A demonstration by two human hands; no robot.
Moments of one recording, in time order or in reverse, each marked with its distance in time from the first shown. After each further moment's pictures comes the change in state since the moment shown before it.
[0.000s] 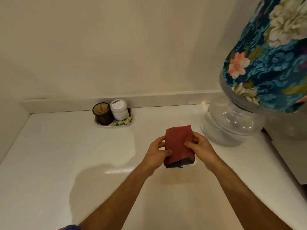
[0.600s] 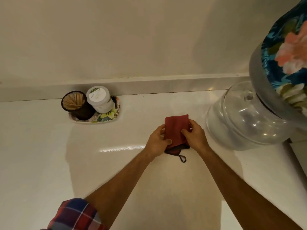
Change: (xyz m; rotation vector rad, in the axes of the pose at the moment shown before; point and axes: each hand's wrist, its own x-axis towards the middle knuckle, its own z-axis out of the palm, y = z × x) left_hand 0.143 -0.026 0.011 0.152 -0.003 -0.121; right_hand 0.140 0.054 0.012 -0.322 0.132 0.099
